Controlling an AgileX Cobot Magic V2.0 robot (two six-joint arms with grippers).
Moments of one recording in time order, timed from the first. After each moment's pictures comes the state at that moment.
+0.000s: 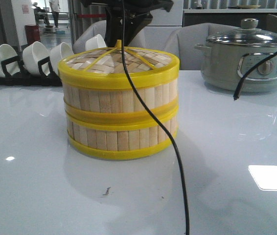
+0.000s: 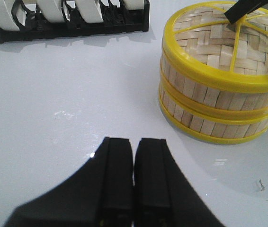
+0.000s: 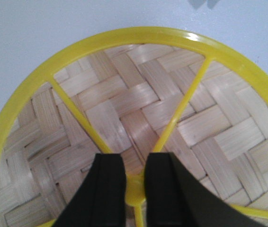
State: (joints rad) left arm -0.30 0.58 -0.55 0.04 0.49 -0.07; right arm 0.55 2.15 -2.18 0.09 1.01 0.01
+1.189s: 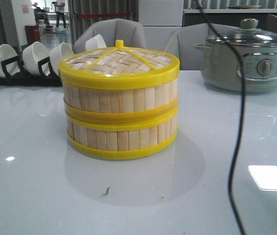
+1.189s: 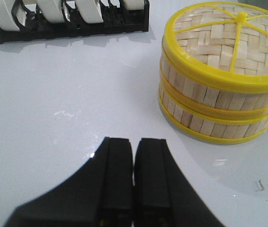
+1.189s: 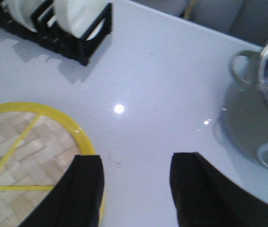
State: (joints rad) left arm -0.30 0.58 -0.55 0.04 0.49 -0.07; right arm 0.29 1.80 -1.95 -0.03 0.85 0.01
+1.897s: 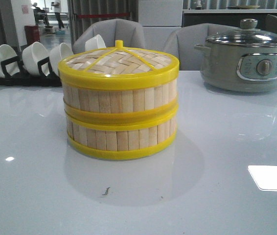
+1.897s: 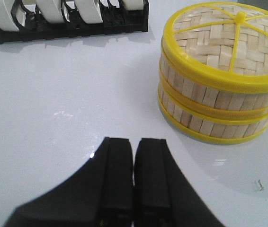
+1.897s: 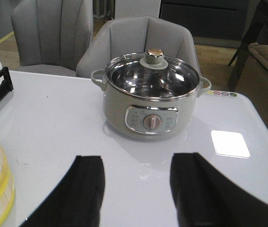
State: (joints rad) left arm -0.30 0.58 -0.55 0.04 0.49 -0.07; right arm -0.02 0.78 -0.71 -0.04 0.19 0.01
